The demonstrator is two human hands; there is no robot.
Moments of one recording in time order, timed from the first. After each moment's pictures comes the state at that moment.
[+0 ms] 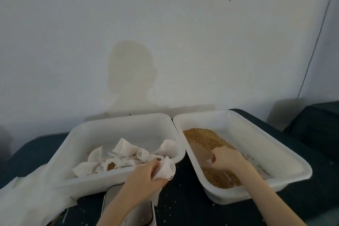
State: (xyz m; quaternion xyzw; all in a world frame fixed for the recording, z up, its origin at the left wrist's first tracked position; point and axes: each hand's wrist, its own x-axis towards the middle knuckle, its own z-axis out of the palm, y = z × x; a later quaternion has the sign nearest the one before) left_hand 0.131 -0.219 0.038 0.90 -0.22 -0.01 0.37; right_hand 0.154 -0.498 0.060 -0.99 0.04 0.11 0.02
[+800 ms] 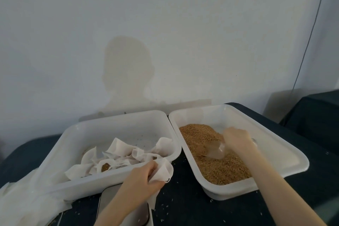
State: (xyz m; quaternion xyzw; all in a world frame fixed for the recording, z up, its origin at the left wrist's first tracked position) left_hand 0.133 -0.221 0.029 0.89 -0.23 -0.01 0.39; right_hand 0.163 -0.525 0.092 -0.99 0.14 0.06 -0.07
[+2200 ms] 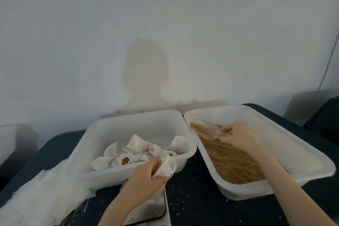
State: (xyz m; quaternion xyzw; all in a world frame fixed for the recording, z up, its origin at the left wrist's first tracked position) left_hand 0.117 -0.197 0.045 0.91 -0.18 0.00 0.36; right_hand 0.180 -0.520 0.070 -0.95 0.07 -0.10 0.28
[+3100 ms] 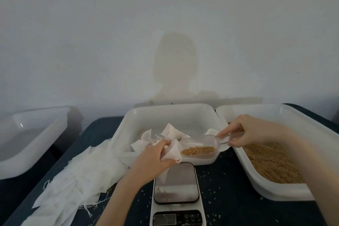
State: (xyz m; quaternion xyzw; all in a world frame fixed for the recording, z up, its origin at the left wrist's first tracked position) left_hand 0.111 -0.127 0.059 0.93 -0.14 0.03 0.35; right_hand 0.144 -0.434 0.144 -0.90 -0.28 0.12 0.31
